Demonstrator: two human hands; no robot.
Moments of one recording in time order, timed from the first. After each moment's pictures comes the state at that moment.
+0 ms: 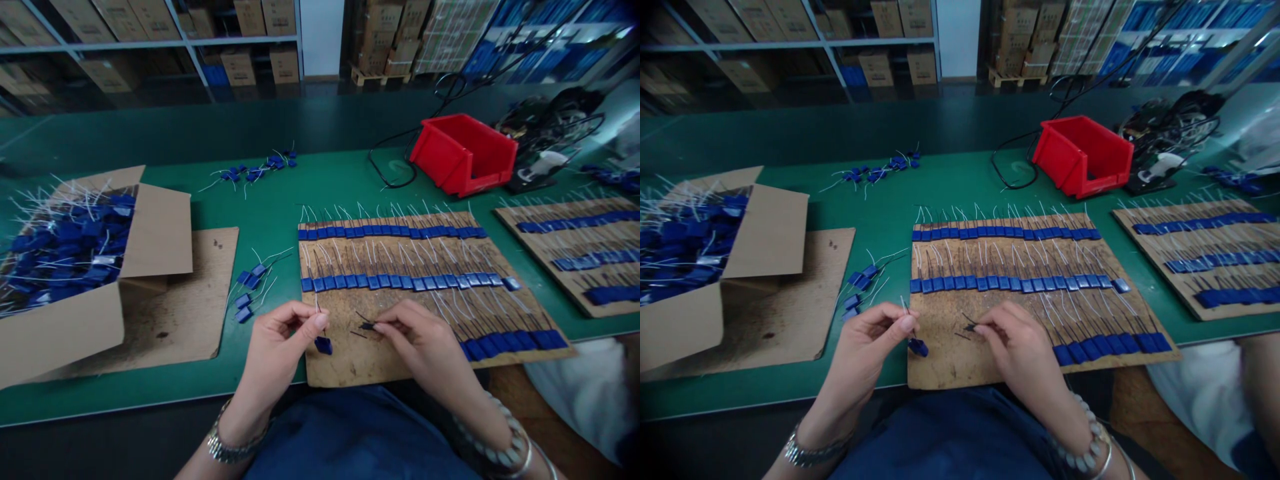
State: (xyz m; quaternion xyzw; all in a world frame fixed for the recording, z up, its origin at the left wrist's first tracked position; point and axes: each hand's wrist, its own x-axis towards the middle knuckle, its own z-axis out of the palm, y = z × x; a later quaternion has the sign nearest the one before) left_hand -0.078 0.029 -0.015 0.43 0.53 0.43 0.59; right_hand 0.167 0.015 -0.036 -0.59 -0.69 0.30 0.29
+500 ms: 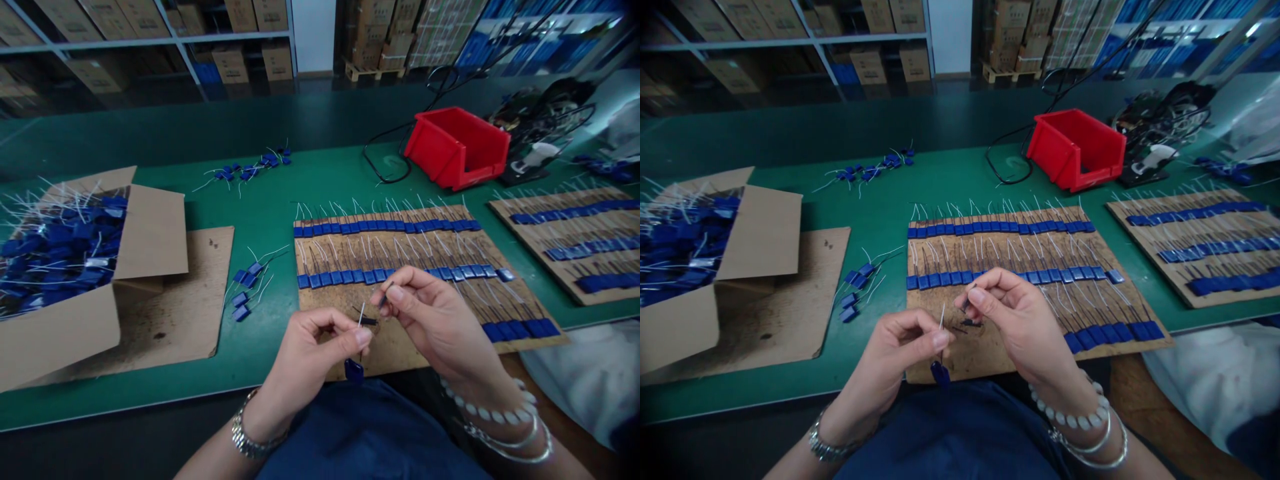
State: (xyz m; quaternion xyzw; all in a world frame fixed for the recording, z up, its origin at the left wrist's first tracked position) left_hand -0.041 0.026 0.010 0.41 0.43 0.36 0.72; right_hand 0.149 0.037 0.011 -0.42 -0.38 0.65 0.51
